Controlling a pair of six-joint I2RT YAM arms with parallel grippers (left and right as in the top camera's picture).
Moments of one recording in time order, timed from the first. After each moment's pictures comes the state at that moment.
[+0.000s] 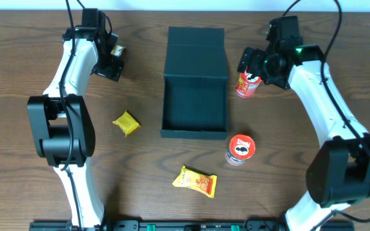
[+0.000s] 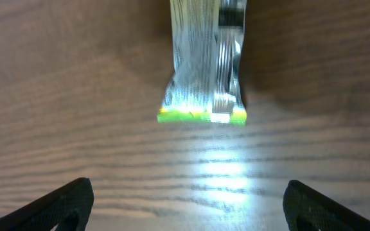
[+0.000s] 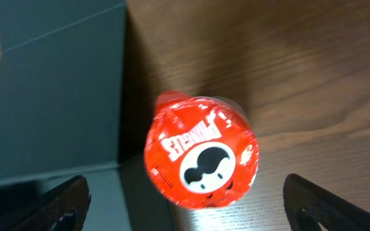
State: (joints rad) left arm 0.00 2.18 1.82 -0.96 -0.15 0.30; right arm 0.13 1.86 1.54 -0.81 -0.07 0.49
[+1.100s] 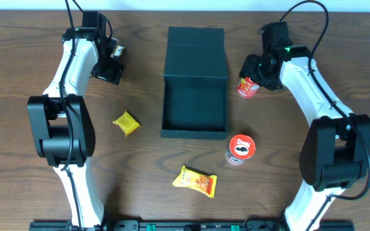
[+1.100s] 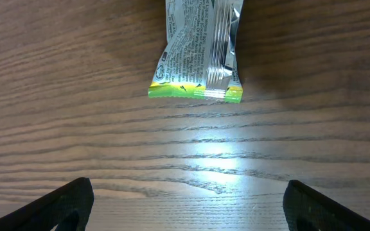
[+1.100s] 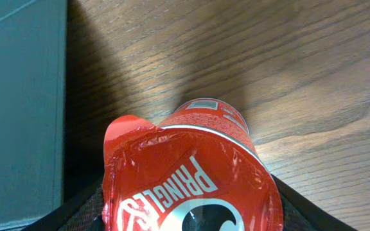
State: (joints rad) left arm 0.00 2.18 1.82 -1.01 -0.15 0.26; right arm 0.13 1.98 1.54 -0.77 -0.06 0.55
